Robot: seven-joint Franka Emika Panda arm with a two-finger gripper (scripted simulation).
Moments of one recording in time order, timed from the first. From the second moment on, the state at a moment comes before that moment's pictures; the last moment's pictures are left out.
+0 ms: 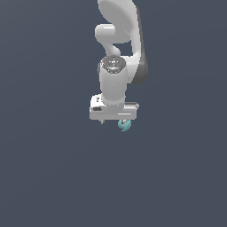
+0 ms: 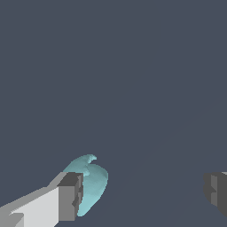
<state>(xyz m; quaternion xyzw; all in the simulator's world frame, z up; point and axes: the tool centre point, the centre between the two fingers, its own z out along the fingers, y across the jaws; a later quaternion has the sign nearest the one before) -0.005 -0.002 0.157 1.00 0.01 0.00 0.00</state>
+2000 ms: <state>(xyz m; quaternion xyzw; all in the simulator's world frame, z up) -0.038 0.041 0.119 0.98 -0.18 0.00 -0.01</state>
